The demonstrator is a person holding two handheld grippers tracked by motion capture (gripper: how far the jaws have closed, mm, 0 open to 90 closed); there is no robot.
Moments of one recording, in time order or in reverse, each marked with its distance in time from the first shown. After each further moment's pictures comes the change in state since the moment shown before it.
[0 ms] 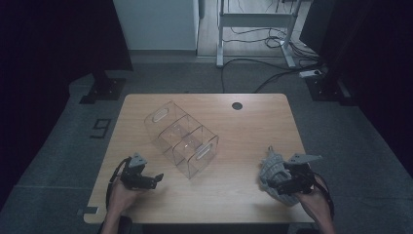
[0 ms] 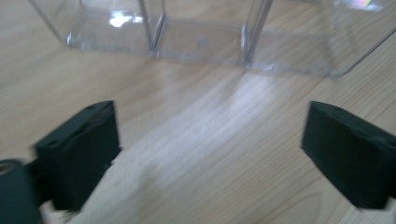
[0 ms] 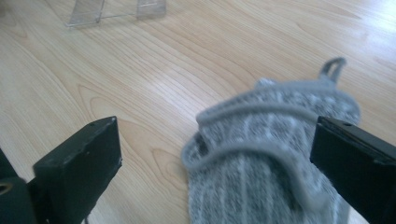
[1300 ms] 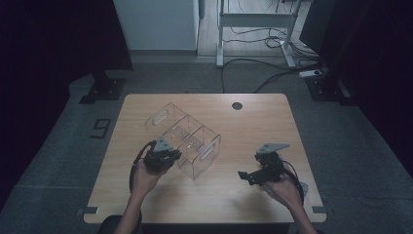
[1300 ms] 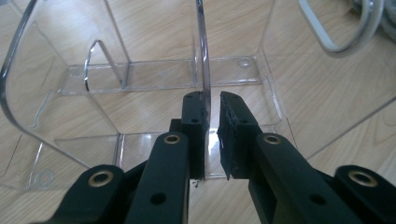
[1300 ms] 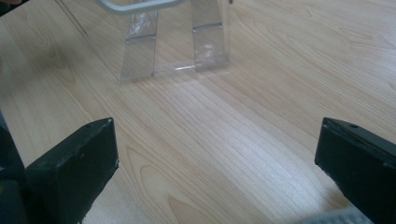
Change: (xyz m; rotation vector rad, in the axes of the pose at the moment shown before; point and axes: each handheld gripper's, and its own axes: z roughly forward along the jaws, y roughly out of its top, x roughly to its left) left arm -0.041 0.075 0.024 -0.047 -0.074 0.120; right arm 0.041 0.055 0.052 -0.022 0.109 -0.016
